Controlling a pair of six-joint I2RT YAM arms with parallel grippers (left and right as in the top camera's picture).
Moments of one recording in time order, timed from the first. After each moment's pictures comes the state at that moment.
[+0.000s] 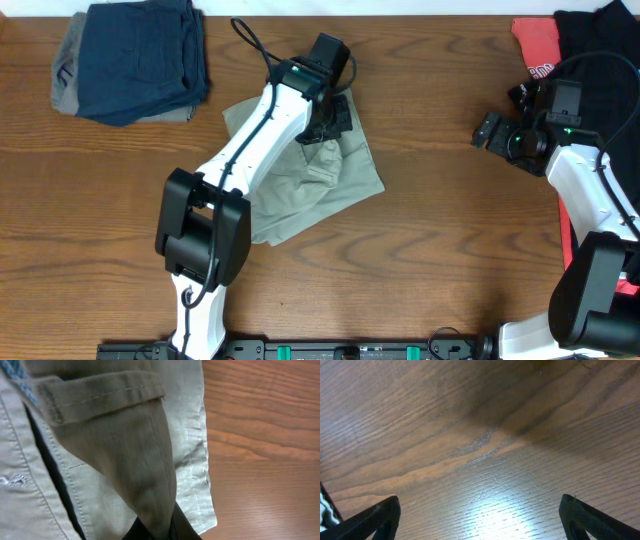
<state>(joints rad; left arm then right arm) -0.48 2.09 1.80 -0.97 0.13 -0.64 -0.16 1.68 1.11 -0.53 -0.13 0.33</state>
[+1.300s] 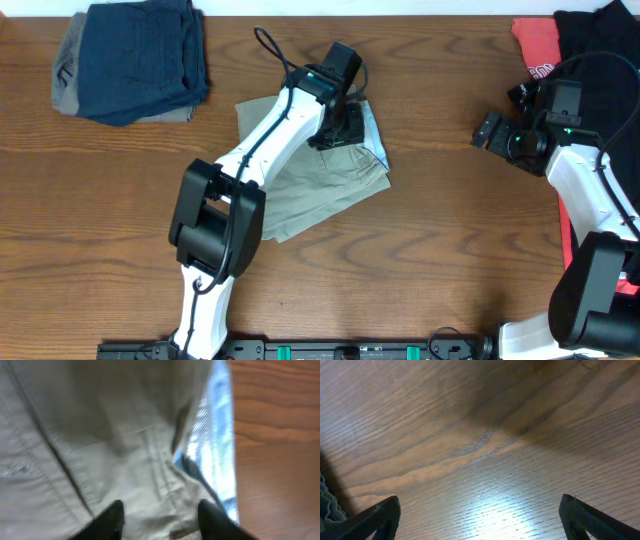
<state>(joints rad) -0.50 2.15 1.80 -0.95 0.22 -0.60 -0.16 1.68 1.11 -0.53 -0.13 0.33</state>
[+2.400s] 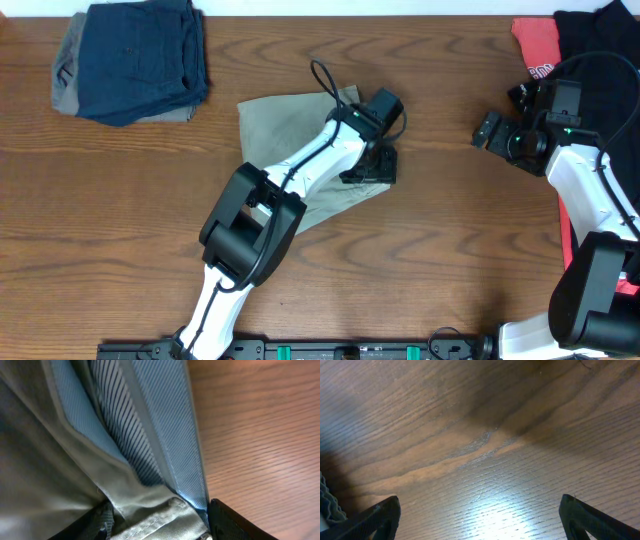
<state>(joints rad) -0.68 2.21 1.66 -0.81 0.23 -0.59 -0.16 1.68 1.11 -0.53 -0.13 0.33</state>
